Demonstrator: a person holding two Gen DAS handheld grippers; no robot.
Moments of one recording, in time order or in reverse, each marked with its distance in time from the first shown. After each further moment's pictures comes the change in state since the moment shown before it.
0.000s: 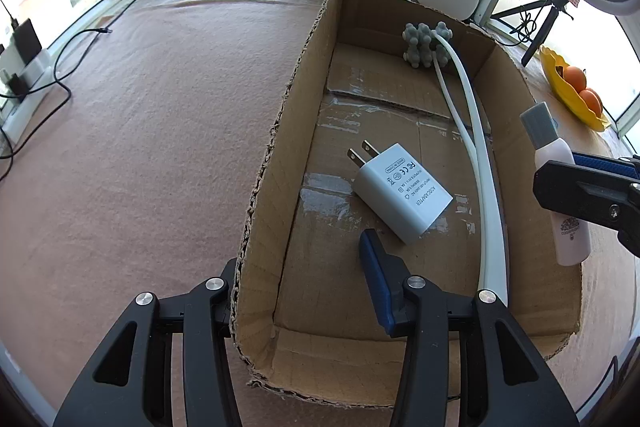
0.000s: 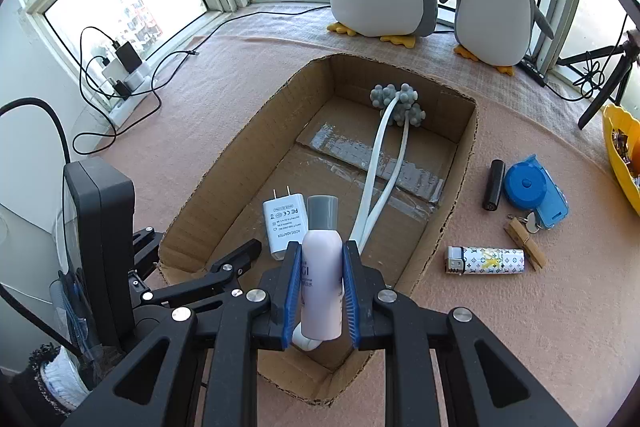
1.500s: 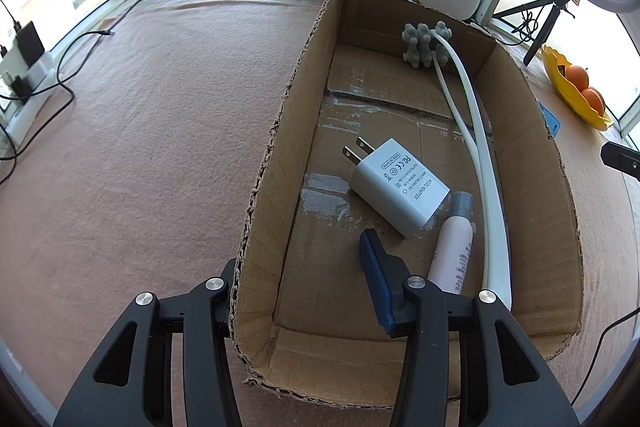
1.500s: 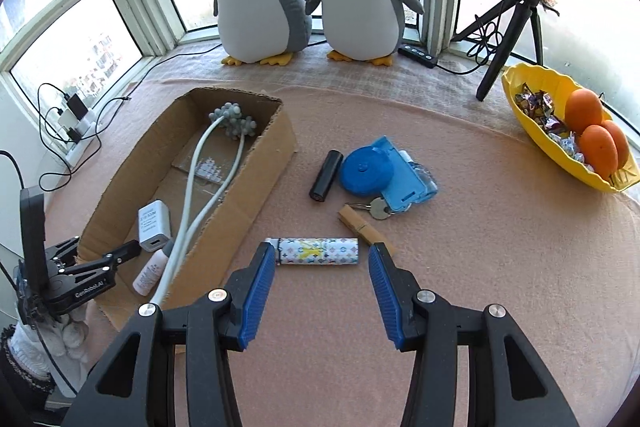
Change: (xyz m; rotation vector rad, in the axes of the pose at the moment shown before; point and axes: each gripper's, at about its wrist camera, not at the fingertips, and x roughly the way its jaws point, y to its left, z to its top) left arm -0.001 -0.001 0.000 0.002 -0.004 0.015; right arm -0.040 -0.145 -0.026 0.119 -0.093 -0.102
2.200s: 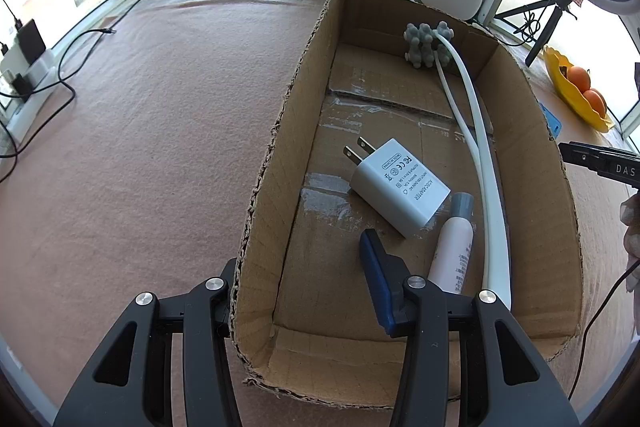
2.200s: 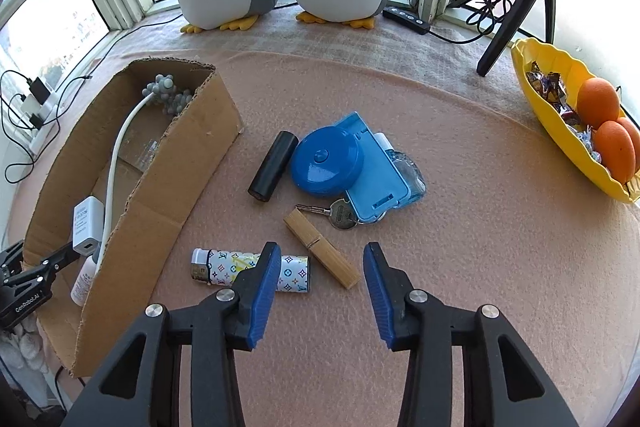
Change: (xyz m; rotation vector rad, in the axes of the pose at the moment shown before) left arm 0.001 0.001 -0.001 -0.006 0.003 0.003; right arm 0.063 -0.024 0.014 -0.010 0.108 -0.049
